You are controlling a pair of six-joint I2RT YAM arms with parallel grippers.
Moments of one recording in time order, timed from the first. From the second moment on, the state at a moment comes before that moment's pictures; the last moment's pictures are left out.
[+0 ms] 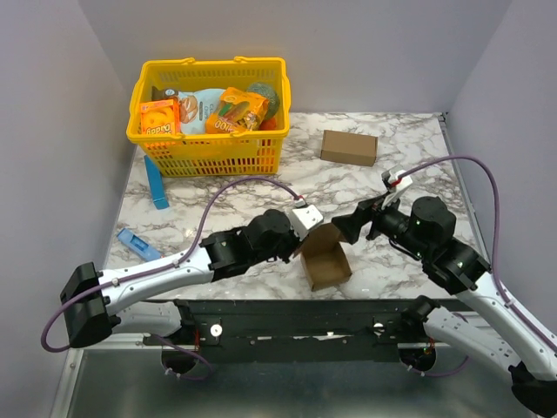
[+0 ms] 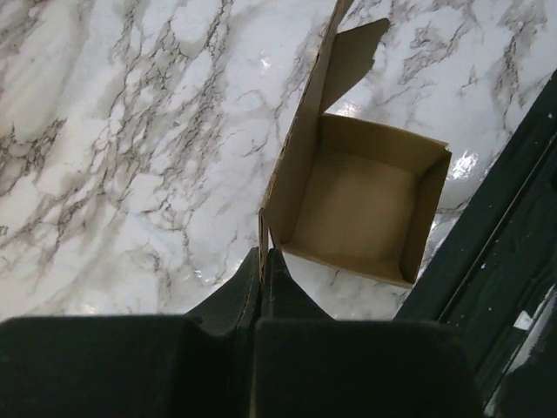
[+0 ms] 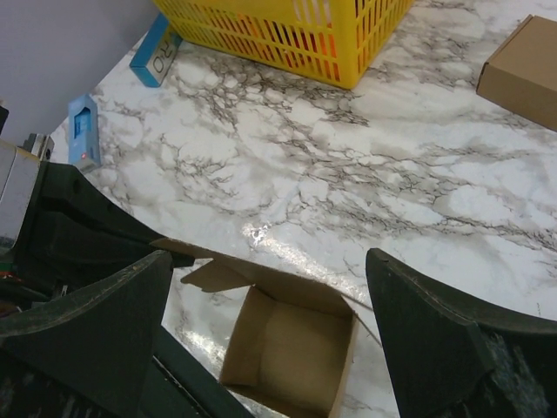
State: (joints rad) left arm -1.14 1.17 0.87 -0.22 -0.19 -0.07; right arm 0.67 0.68 0.82 -0.36 -0.05 0.24
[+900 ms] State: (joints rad) left arm -0.79 1.27 1.06 -0.41 0.19 0.44; right arm 0.54 1.02 0.51 0.20 -0.16 0.02
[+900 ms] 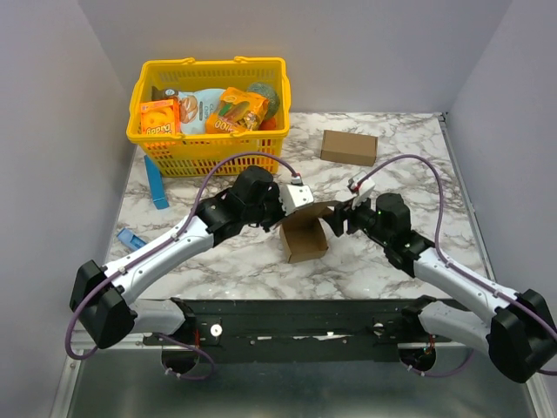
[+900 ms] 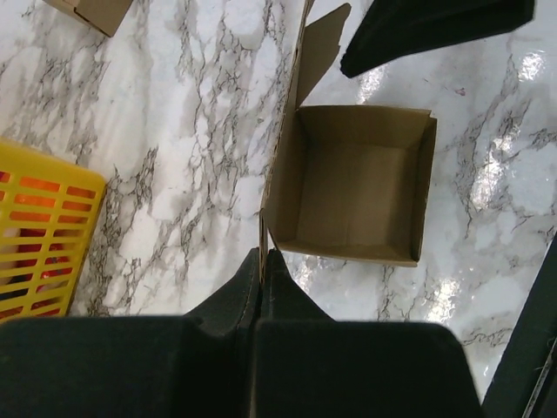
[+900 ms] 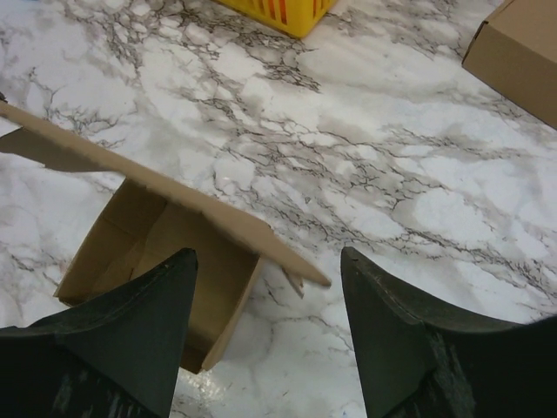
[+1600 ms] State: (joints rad) left arm -0.77 1.27 1.04 -0.37 0.19 0.40; right arm 0.54 1.17 0.51 0.29 -0.20 -0.05
